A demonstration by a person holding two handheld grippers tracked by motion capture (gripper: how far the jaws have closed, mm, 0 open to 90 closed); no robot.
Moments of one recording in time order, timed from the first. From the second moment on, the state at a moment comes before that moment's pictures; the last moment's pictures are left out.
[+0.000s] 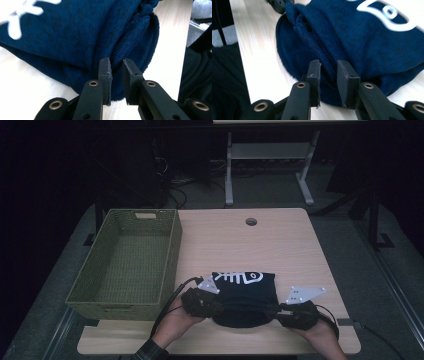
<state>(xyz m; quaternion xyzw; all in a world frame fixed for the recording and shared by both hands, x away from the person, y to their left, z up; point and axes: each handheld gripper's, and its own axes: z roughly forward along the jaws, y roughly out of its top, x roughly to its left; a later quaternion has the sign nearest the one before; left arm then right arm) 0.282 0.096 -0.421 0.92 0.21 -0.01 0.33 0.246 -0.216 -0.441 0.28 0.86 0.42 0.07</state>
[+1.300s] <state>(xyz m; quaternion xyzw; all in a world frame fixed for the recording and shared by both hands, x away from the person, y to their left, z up) 0.327 0.085 -0.390 0.89 0.26 0.03 0.36 0.282 -0.233 -0.427 0.30 0.84 0.45 0.09</state>
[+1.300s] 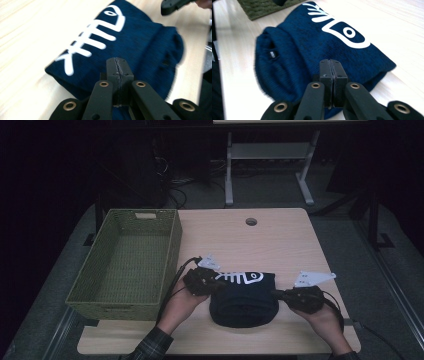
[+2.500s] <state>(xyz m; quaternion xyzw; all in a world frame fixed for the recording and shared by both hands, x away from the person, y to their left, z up) 0.355 0.090 -0.412 0.89 0.30 0.03 0.34 0.271 -0.212 -0.451 0.31 0.85 0.40 0.12</state>
